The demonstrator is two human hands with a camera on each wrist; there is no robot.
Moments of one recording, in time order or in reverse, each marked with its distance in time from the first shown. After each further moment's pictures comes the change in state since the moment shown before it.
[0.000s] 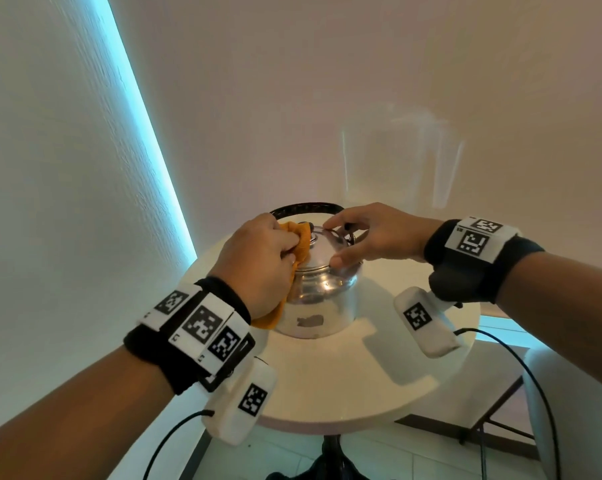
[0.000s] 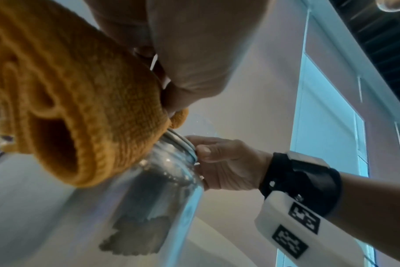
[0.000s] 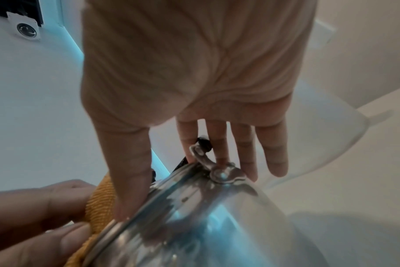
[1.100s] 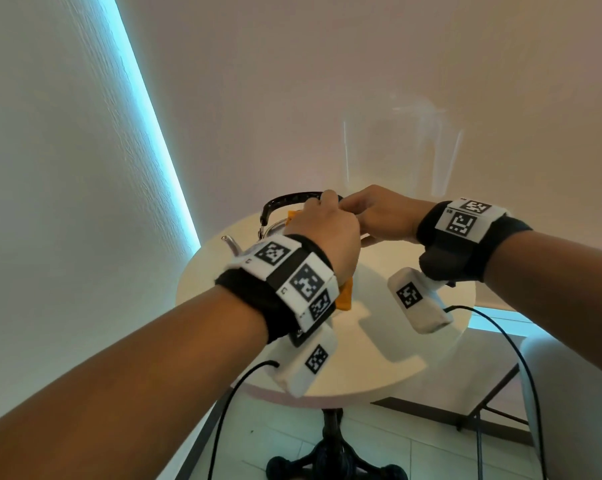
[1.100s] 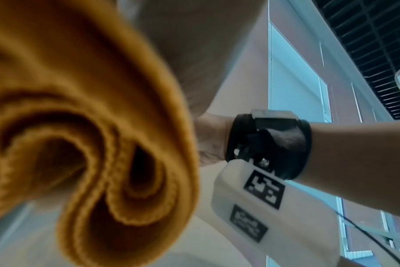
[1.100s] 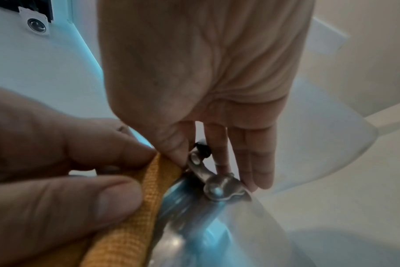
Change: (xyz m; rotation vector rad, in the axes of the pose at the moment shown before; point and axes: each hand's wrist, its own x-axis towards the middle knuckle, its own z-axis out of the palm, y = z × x) left_hand 0.030 0.066 0.016 0.338 -0.304 0.003; right_hand 0.001 -0.005 0.001 0.069 0.041 0.056
